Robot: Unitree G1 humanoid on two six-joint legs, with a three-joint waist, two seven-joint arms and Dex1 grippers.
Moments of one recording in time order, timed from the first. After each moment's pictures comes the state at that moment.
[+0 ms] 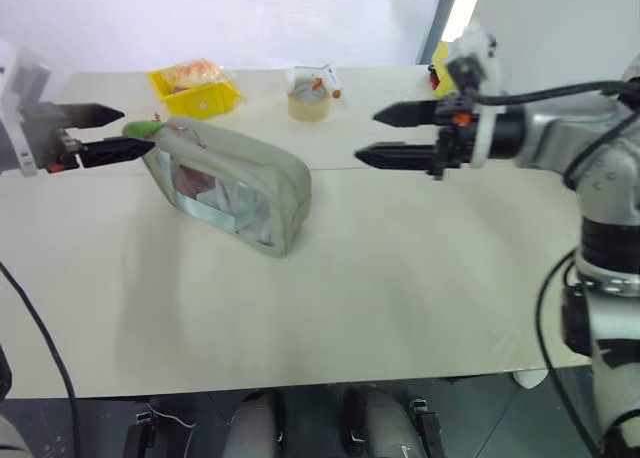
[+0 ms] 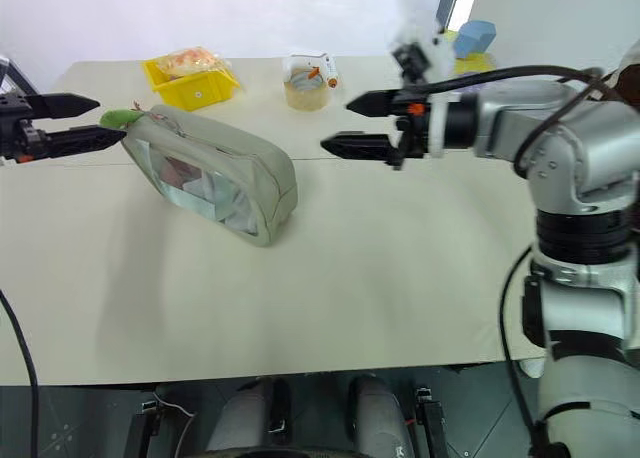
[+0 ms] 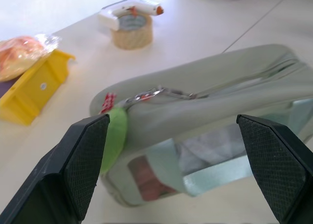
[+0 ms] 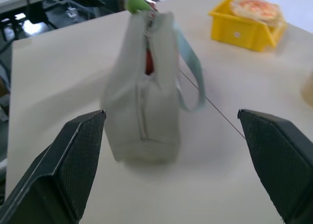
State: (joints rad) left arm -0.81 1.13 0.18 0.26 -0.50 0.72 -1.21; right arm -1.08 -0.62 0.04 -0.16 0.65 1.12 0.84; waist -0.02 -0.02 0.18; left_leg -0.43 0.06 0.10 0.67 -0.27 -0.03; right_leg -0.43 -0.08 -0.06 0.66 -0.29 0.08
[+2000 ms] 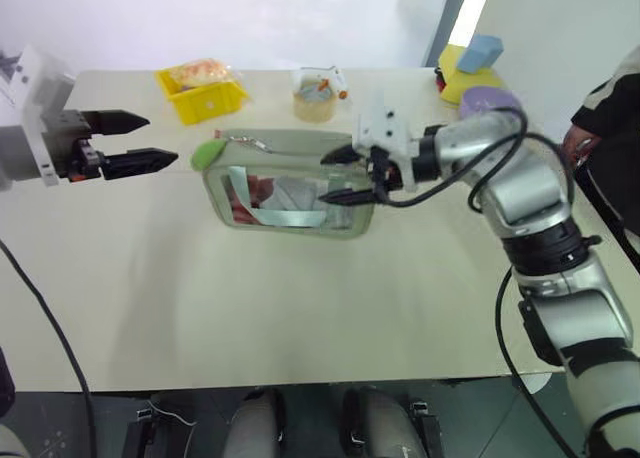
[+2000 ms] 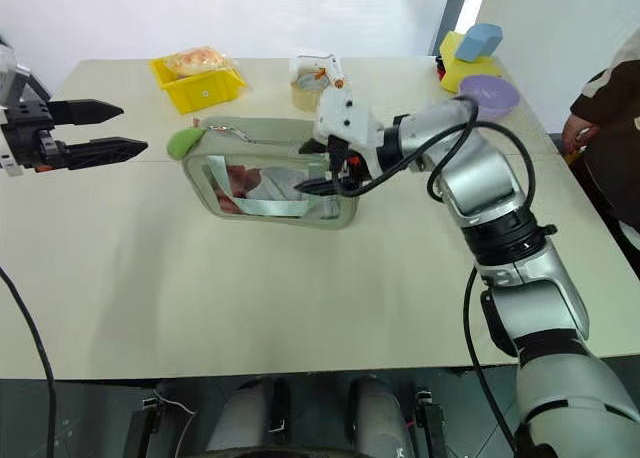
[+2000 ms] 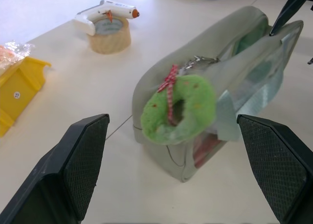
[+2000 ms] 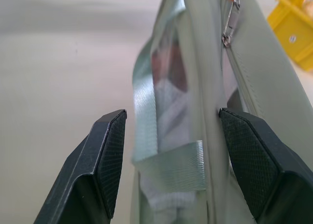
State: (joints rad) left arm -0.72 1.12 0.22 0.11 -0.56 0.75 -1.15; right arm -1.02 -0.60 0.31 0.03 0.21 0.55 1.15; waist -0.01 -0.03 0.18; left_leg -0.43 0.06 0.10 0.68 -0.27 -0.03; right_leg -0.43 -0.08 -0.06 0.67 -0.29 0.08
